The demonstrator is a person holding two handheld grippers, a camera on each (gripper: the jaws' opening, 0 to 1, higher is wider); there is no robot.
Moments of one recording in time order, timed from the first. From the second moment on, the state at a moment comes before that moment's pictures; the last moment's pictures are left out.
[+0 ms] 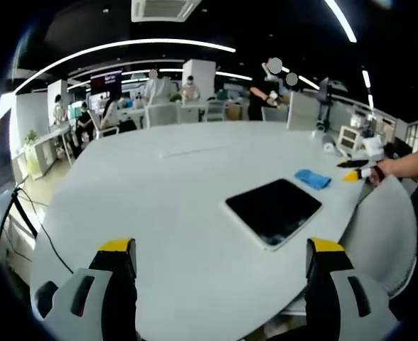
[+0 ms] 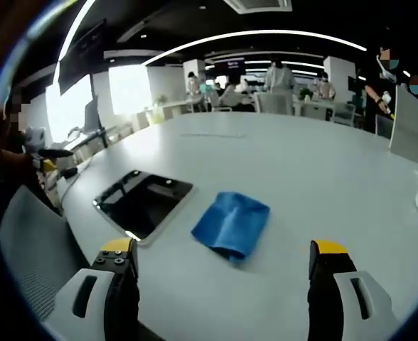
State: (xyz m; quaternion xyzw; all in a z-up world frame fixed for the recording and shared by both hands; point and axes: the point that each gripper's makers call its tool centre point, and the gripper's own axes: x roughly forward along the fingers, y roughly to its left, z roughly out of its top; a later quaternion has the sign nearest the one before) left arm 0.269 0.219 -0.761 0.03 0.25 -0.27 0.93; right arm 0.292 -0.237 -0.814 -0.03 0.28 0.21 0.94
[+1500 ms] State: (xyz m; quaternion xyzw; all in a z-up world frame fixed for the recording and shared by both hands) left arm 0.272 0.226 -0.763 0.03 0.25 -0.26 0.93; right arm 0.292 -0.239 -0.820 -0.01 0.30 0.21 0.93
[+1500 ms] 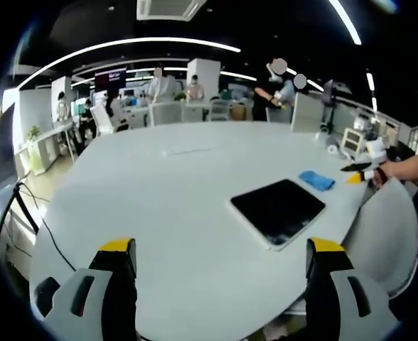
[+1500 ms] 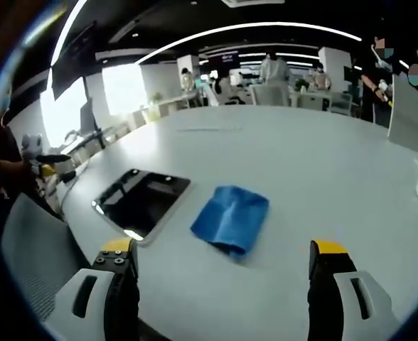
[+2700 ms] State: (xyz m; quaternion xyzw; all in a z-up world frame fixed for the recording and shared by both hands) left arm 0.269 0.225 -0.756 0.03 0.25 -0.26 0.93; right arm 0.332 -0.227 -0.767 0.03 0.32 0.19 0.93
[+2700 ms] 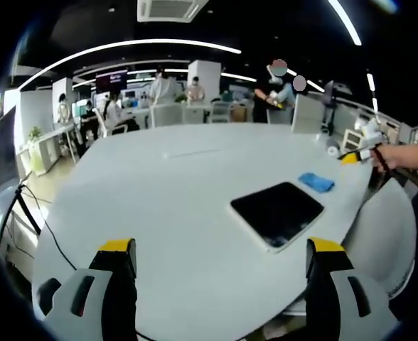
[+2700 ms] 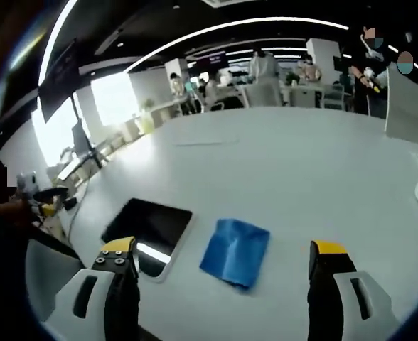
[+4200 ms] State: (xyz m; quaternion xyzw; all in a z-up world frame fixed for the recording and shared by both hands) left arm 0.257 0.222 -0.779 0.03 0.29 -0.26 0.92; right arm 0.382 -0.224 -0.872 -0.11 0.37 0.10 0.92
